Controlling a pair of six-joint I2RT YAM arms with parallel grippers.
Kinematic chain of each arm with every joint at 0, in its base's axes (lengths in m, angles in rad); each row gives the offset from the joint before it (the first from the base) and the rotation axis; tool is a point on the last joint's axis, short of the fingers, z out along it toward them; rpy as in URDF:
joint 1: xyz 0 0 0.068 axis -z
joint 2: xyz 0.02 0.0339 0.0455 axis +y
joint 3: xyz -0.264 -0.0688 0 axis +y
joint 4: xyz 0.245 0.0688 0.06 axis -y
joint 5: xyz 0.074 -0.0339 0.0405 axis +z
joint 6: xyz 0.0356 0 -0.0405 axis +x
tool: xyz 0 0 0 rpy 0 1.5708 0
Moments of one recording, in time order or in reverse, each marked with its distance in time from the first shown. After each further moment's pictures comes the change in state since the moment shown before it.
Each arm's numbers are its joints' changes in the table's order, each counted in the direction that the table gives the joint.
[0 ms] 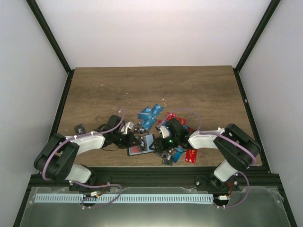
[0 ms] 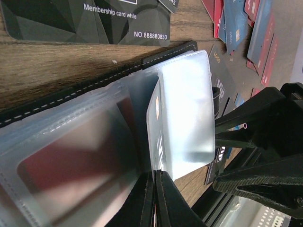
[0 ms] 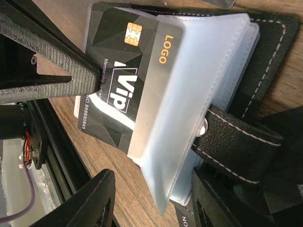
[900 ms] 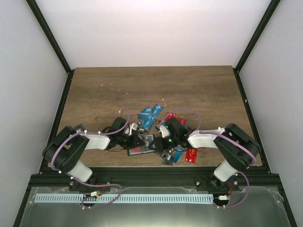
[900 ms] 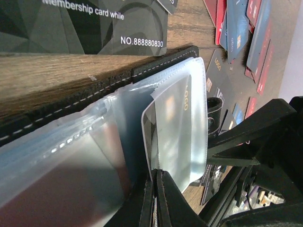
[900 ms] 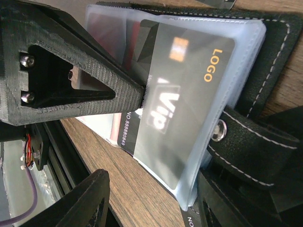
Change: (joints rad) left arm 0.063 0.130 0.039 0.266 -0.004 -0.135; right arm 0.000 -0.002 -0.024 -0.042 -0.006 0.001
